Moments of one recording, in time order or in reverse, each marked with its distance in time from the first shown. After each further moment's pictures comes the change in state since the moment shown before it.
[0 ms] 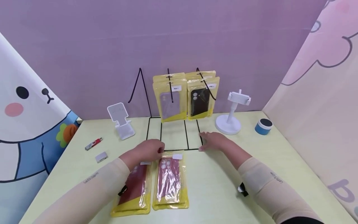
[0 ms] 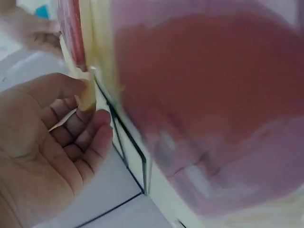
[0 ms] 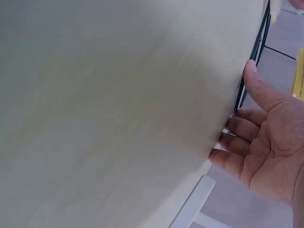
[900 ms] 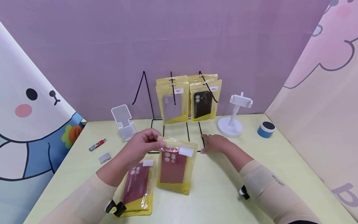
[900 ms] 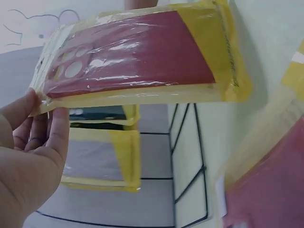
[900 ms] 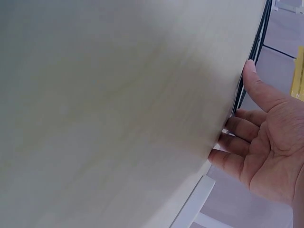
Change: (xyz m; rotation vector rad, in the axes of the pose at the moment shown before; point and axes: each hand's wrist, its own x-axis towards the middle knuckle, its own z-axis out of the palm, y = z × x) left_hand -0.065 0.030 -0.050 -1.143 0.264 0.016; right_hand -0.001 -0.003 0.001 -0.025 0.029 0.001
